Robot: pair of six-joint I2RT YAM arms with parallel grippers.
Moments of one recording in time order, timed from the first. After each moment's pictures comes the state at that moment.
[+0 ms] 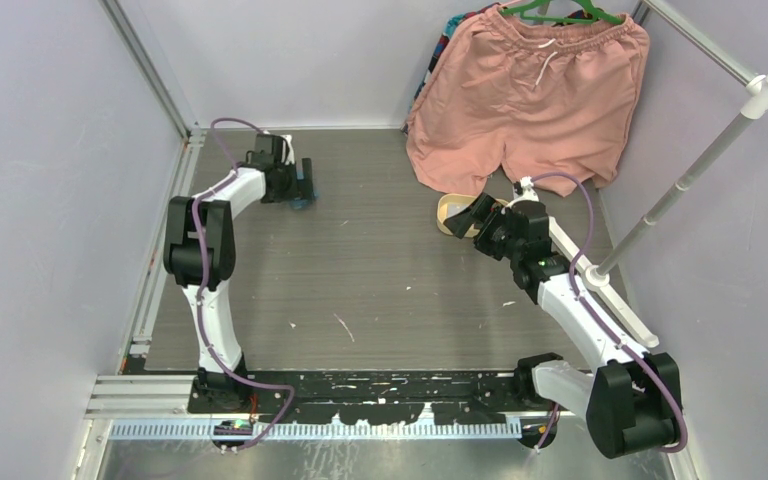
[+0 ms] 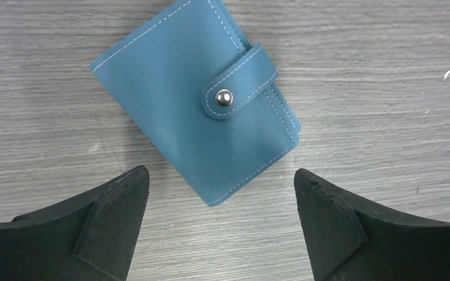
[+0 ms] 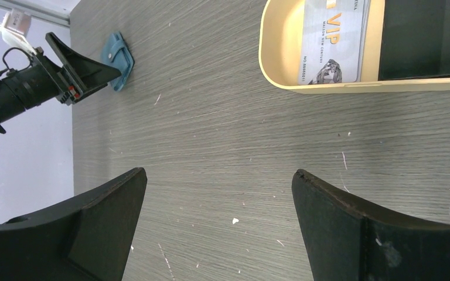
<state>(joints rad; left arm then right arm) -0.14 2.07 1.51 -0.35 0.06 -0.18 0.19 1.07 0.63 -0.03 -0.22 0.74</state>
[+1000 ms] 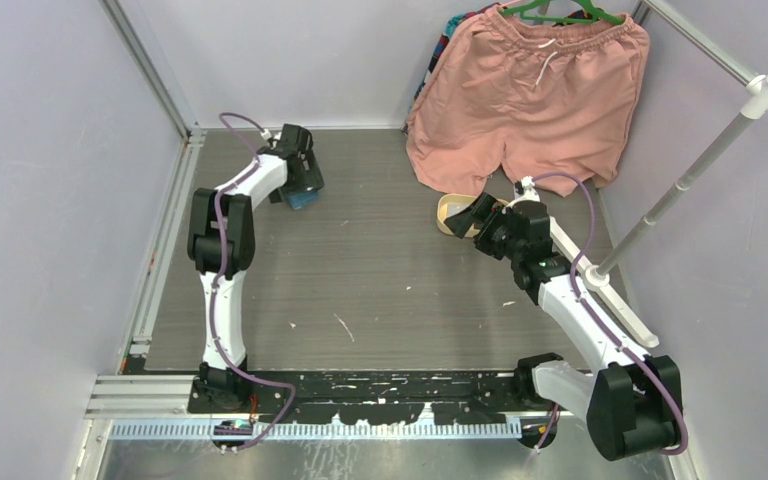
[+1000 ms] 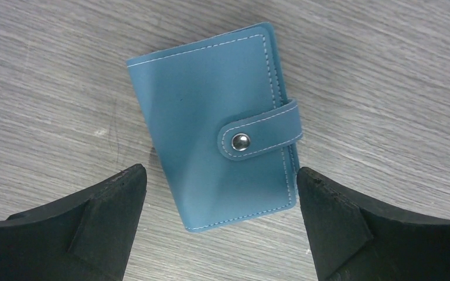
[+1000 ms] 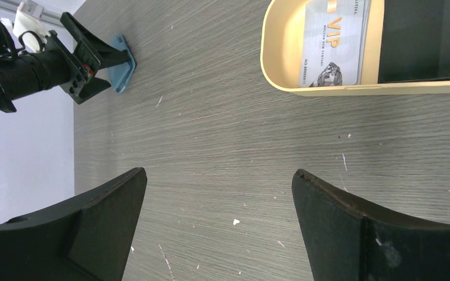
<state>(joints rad) -0.22 2.23 1.79 -0.58 -0.28 -0.52 0.19 1.06 0.62 -0.03 -0.22 0.74</state>
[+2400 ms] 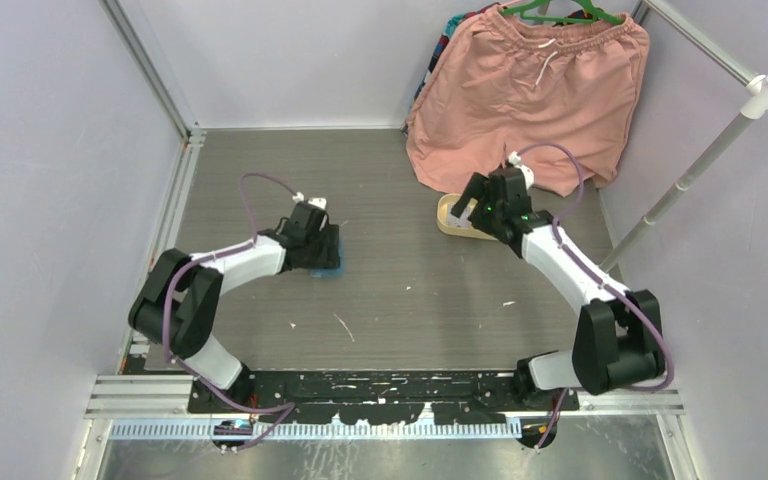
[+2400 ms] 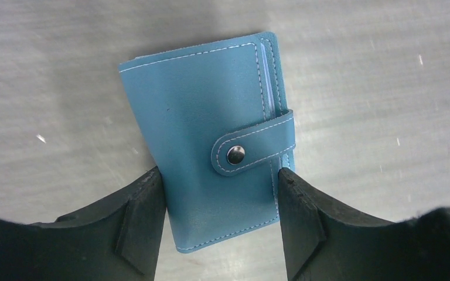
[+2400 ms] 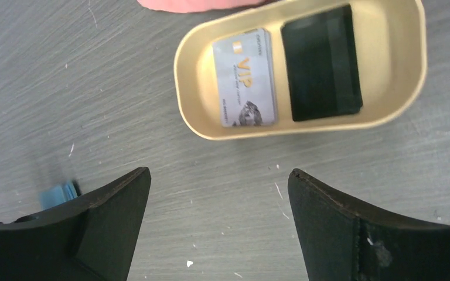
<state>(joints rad) -0.48 1.63 0.87 -0.20 -0.10 -0.41 0.22 1.34 0.89 -0.26 0.06 0.68</state>
